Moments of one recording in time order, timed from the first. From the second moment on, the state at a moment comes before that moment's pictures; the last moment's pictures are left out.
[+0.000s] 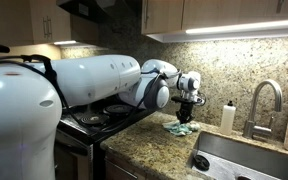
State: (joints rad) arm -0.19 1.37 0.00 -0.36 0.02 1.51 0.18
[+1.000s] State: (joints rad) arm -0.12 1.38 0.09 -0.36 0.07 1.58 -0.05
